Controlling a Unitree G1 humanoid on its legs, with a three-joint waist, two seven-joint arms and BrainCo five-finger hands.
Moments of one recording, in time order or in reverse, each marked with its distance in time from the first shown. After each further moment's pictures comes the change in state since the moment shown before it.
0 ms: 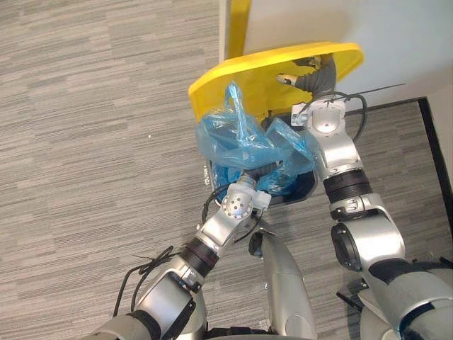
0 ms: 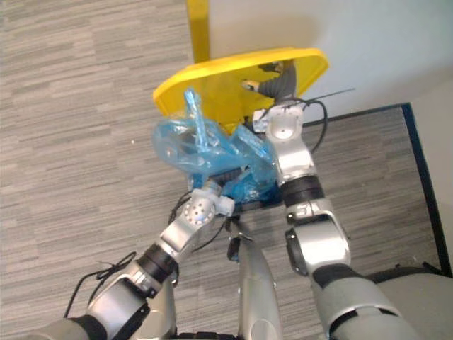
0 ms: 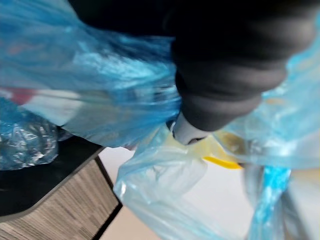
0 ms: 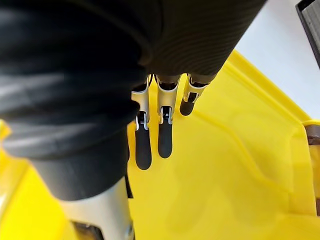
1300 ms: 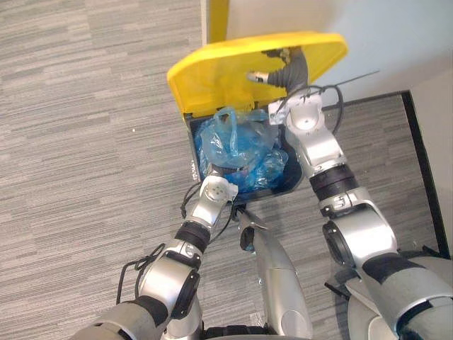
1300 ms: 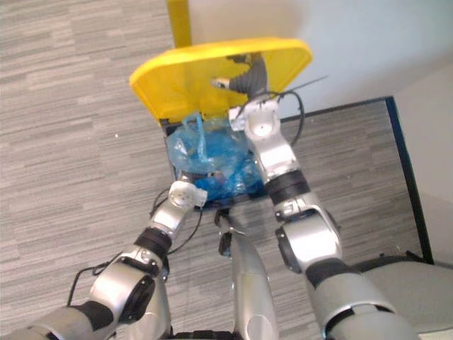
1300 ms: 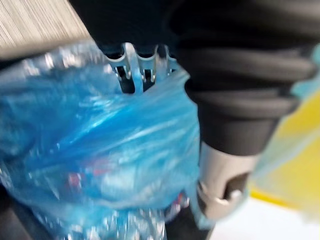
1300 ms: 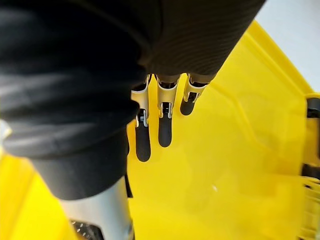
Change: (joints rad) left arm 0.020 -0.008 0.344 0.247 0.370 0.156 0.047; right arm 0.051 0.077 0.092 0.052 -0.005 -0.025 0.070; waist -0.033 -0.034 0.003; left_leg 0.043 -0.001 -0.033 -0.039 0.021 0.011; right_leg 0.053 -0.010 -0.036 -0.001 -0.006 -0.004
